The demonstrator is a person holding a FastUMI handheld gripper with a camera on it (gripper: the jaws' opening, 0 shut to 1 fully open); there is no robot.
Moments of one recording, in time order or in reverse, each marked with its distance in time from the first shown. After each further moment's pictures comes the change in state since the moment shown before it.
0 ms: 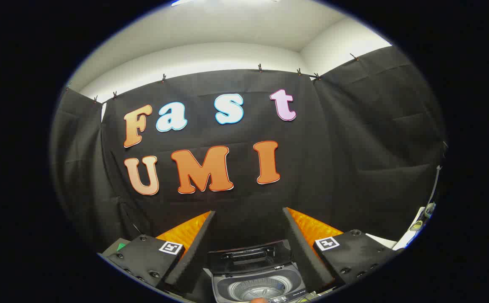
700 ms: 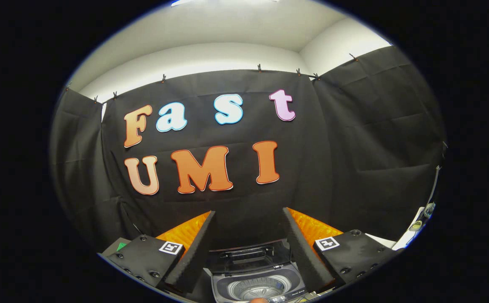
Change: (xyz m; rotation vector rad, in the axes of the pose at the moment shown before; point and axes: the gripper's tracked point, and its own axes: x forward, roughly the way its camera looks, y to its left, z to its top) arm -0.007 -0.008 0.001 0.004 -0.003 -0.009
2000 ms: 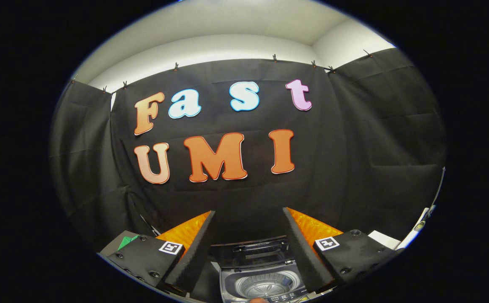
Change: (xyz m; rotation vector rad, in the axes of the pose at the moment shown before) arm 0.027 0.060 -0.041 -0.028 0.087 0.086
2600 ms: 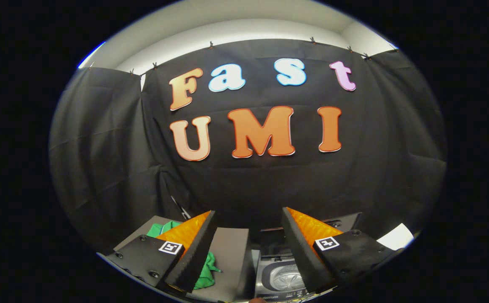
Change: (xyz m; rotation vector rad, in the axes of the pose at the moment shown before) arm 0.025 0.156 -0.072 -0.026 0.160 0.237
